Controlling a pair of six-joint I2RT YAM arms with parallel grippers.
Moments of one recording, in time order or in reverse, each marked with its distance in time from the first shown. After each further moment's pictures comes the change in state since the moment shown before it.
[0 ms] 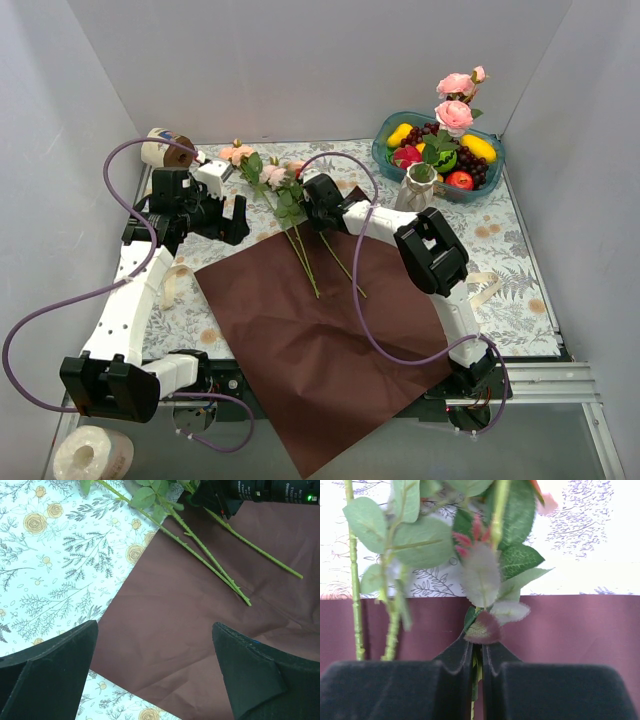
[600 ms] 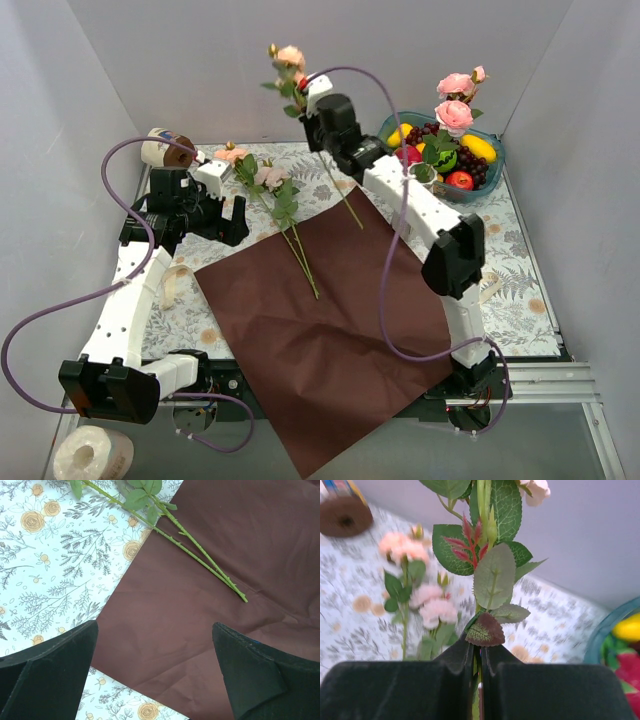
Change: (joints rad) left arm 0.000 -0.012 0.015 -0.040 0.010 0.012; right arm -0.037 -0.047 0.550 -0.183 0.084 -0.106
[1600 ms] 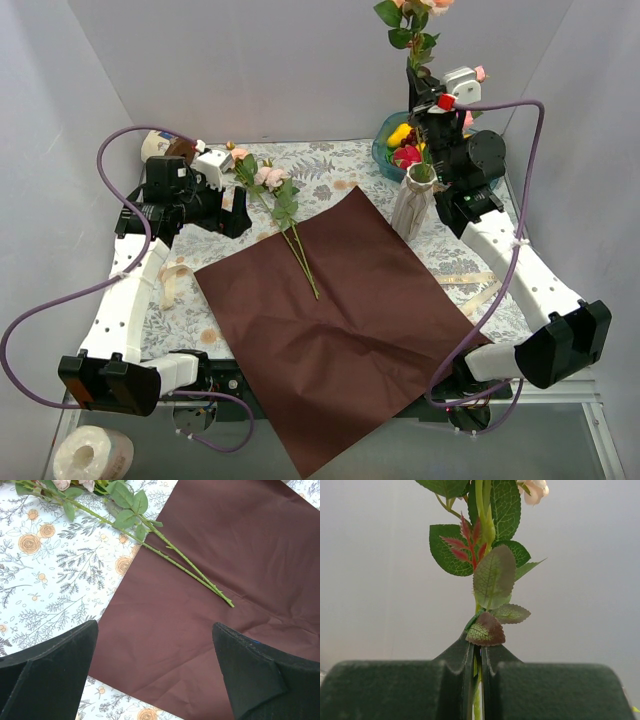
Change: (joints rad) left arm 0.000 0.037 0.109 -0.036 0.061 0.010; right arm -0.224 -0.818 -0.808 0.924 -0.152 -0.268
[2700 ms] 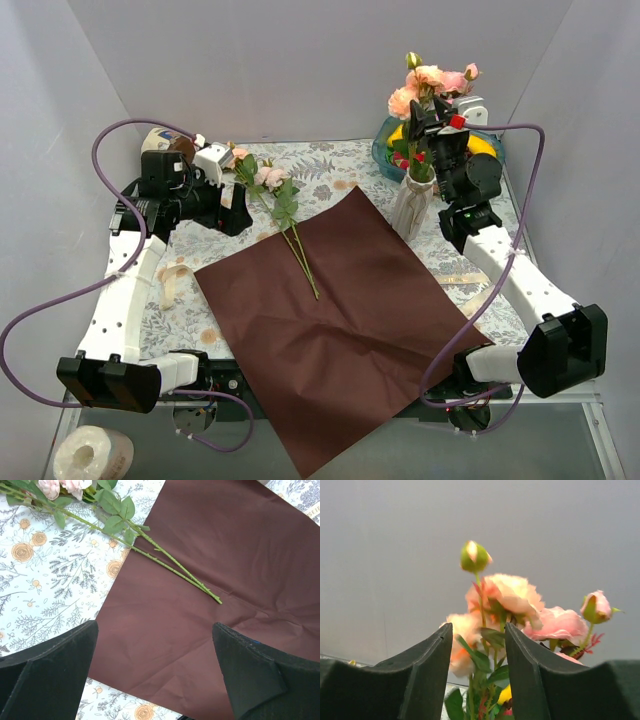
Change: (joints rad) left arm 0.000 0.019 0.072 -0.068 0.053 0.016; right arm -0.095 -0.051 -0.259 0.131 0.039 0.144
